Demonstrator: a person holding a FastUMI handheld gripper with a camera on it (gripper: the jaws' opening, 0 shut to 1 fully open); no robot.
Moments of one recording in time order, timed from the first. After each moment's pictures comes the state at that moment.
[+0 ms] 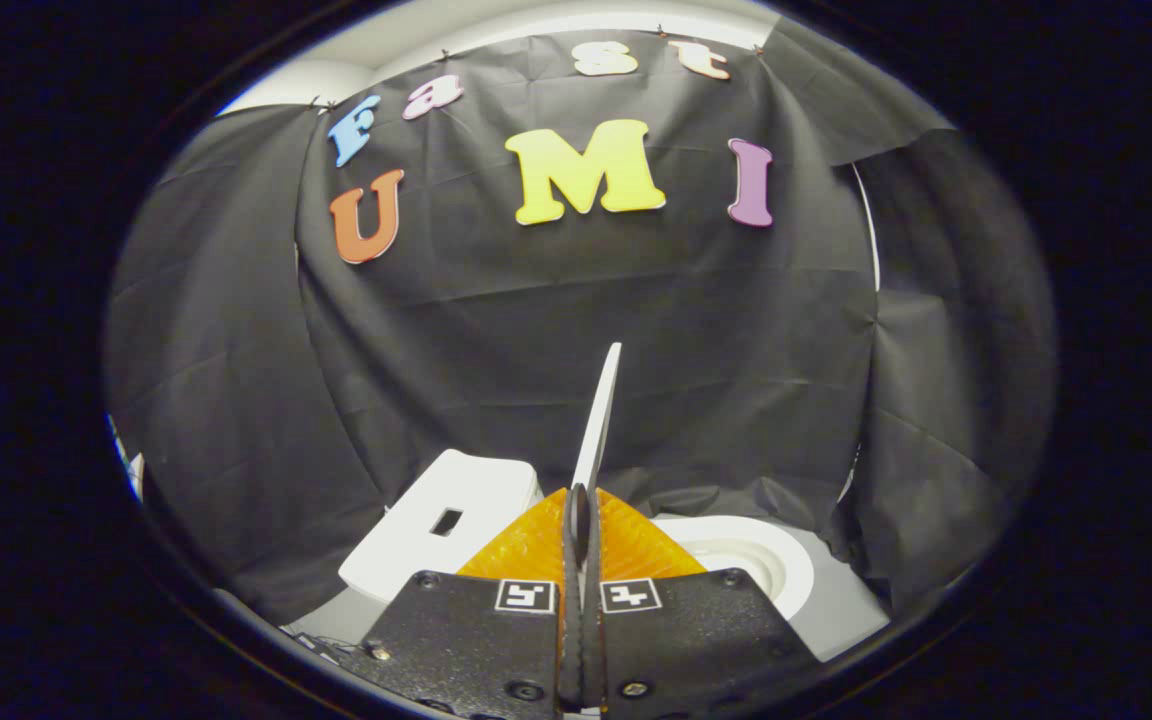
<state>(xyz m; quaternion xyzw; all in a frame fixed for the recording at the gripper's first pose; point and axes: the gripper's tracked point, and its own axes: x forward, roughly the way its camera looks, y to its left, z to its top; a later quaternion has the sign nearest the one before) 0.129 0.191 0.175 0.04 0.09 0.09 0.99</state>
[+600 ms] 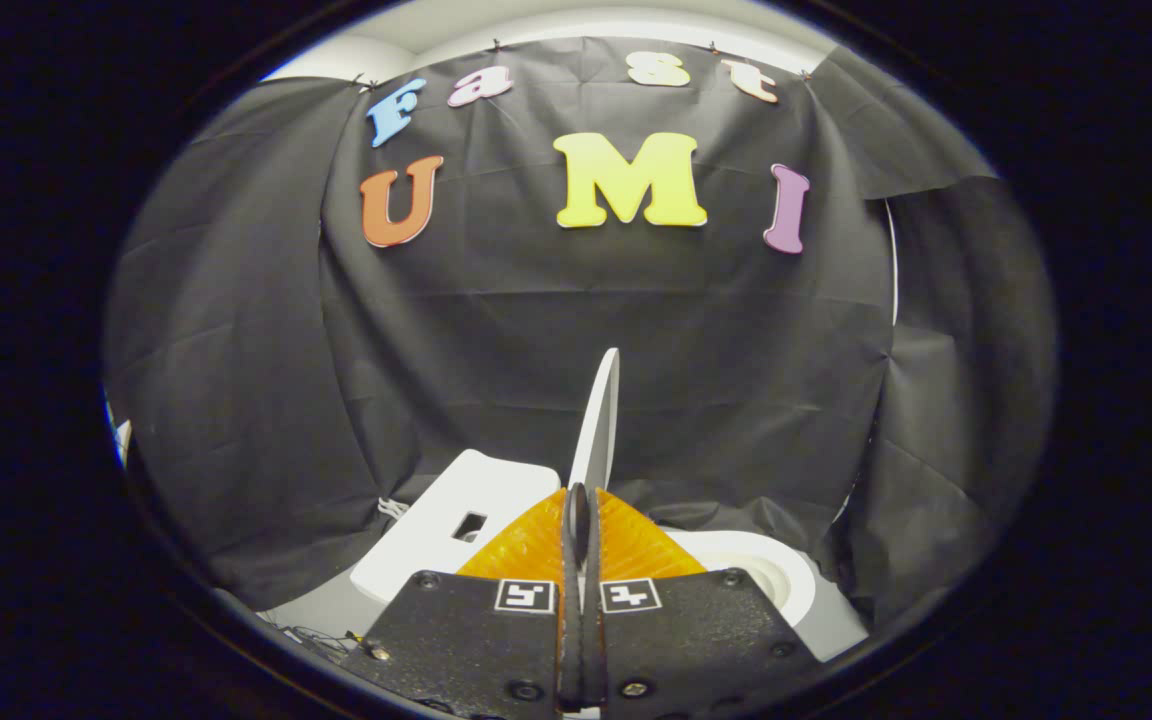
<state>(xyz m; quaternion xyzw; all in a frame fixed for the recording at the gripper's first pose) 0.125 0.256 0.175 -0.01 0.07 0.09 0.99</state>
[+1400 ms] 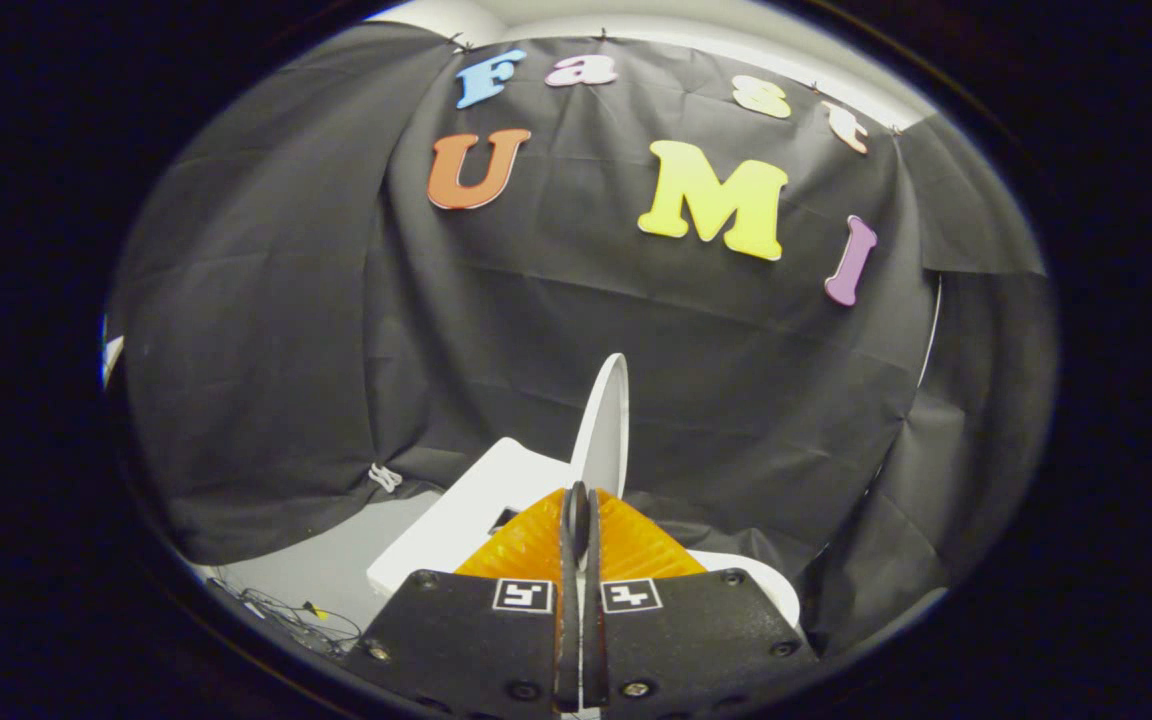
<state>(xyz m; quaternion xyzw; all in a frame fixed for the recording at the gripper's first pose) 0.123 0.346 0.166 -0.12 0.06 0.09 0.99</state>
